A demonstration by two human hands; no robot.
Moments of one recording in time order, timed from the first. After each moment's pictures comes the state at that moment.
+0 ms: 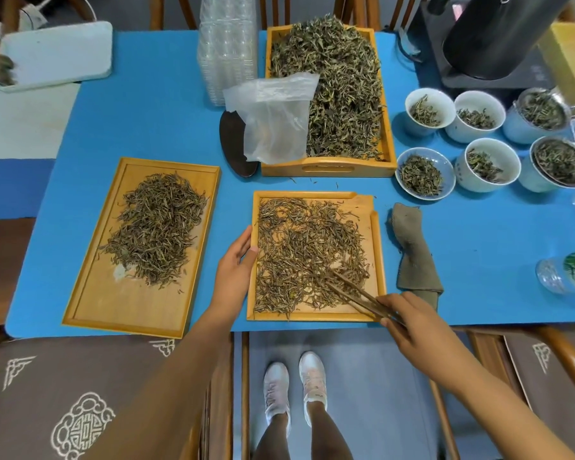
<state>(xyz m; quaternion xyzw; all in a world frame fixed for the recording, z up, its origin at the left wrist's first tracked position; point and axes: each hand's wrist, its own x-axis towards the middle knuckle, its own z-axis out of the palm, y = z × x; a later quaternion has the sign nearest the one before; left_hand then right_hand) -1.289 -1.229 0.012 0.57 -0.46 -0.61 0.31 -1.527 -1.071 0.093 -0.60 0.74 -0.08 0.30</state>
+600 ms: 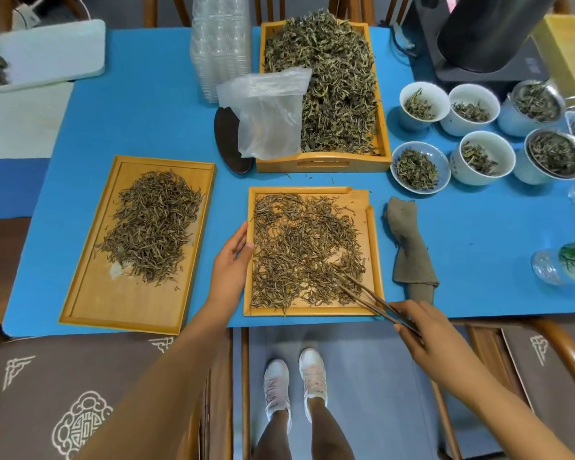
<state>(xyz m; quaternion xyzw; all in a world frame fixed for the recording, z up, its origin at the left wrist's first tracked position) -1.291 -1.230 0.012 0.57 -0.45 -0.61 0.32 -1.537 -1.044 0.088 -0.56 0.77 -0.09 0.31</state>
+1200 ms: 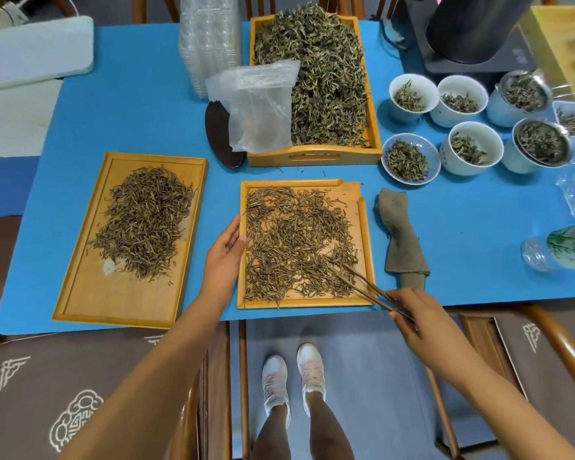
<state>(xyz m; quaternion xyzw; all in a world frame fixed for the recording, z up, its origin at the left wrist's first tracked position) -1.289 -1.231 0.008 0.57 -0.44 -0.61 0.32 -1.540 -1.040 0.084 -0.55 0.77 -0.11 0.30</state>
